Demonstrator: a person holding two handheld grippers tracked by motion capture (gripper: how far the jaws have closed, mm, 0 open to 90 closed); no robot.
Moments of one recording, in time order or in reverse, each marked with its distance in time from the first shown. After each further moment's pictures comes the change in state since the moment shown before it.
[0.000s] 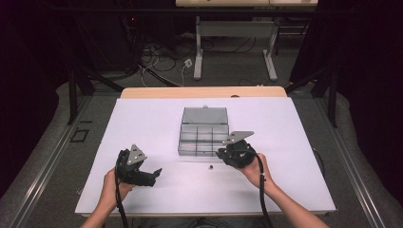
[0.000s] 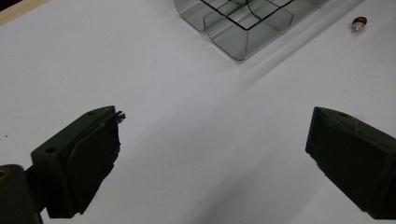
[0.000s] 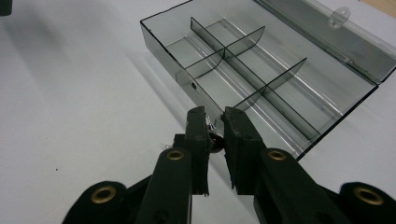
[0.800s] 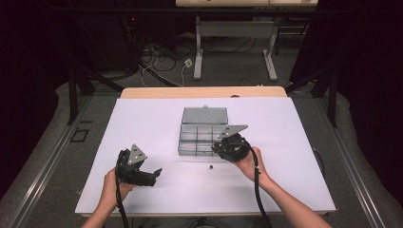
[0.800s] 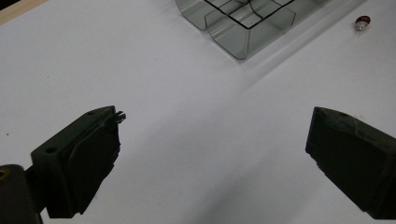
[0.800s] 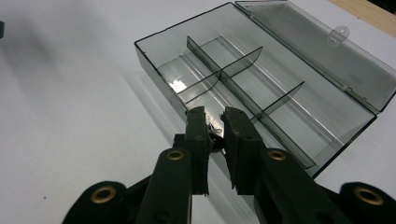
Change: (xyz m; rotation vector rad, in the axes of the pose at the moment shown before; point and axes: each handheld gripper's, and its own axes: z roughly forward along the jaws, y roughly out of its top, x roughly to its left) left arm -0.001 0.000 0.001 0.001 0.007 0.000; right arm -0.005 0.019 0.012 -0.006 0.006 -0.013
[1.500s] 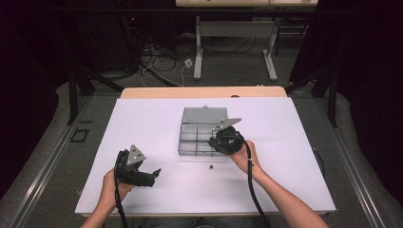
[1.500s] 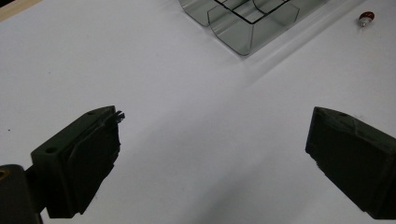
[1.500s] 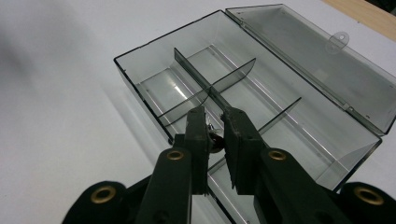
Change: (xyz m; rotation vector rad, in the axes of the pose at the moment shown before) left arm 0.001 -0.003 0.000 0.004 0.000 -0.007; right arm -0.010 0.014 0.022 0.010 -0.007 0.016
